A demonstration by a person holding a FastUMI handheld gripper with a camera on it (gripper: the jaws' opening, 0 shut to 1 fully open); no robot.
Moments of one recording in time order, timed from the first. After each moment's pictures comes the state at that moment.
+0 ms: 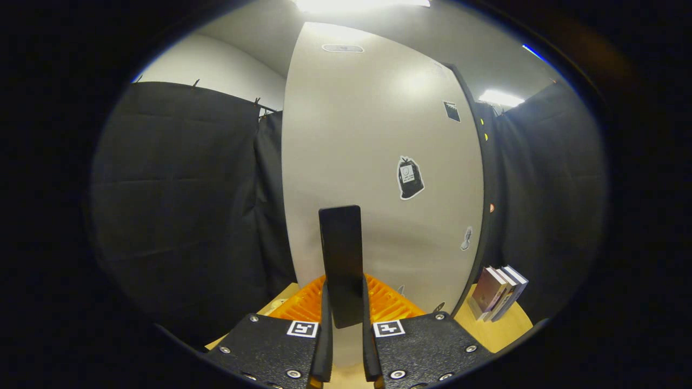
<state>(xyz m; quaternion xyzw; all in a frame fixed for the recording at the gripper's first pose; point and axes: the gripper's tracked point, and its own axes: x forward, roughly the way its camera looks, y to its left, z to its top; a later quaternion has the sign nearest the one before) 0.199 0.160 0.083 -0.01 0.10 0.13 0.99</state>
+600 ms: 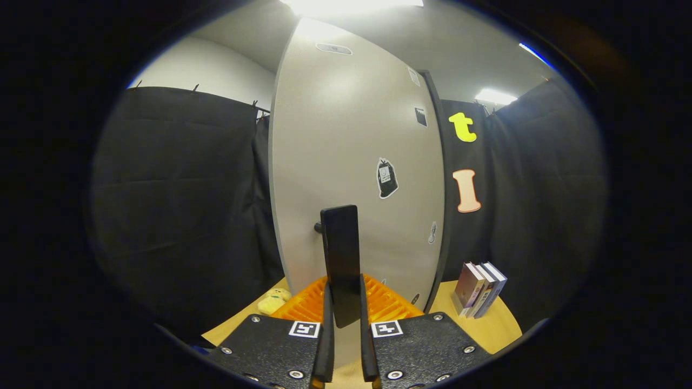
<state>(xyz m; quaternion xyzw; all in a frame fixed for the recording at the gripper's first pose) 0.170 0.111 0.091 -0.01 0.10 0.13 0.99</state>
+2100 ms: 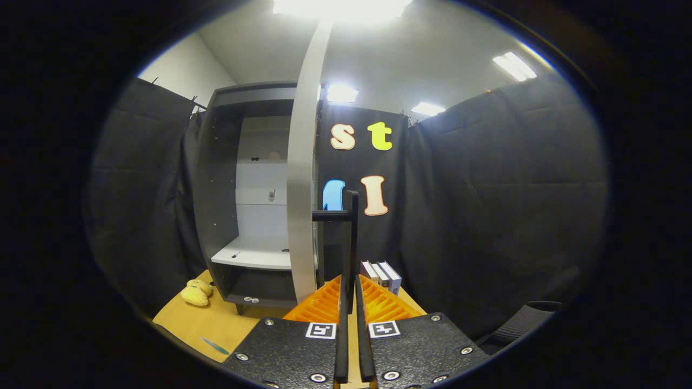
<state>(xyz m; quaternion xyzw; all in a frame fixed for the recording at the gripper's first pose) 0.145 -0.043 0.097 -0.04 0.08 -0.08 0.99</state>
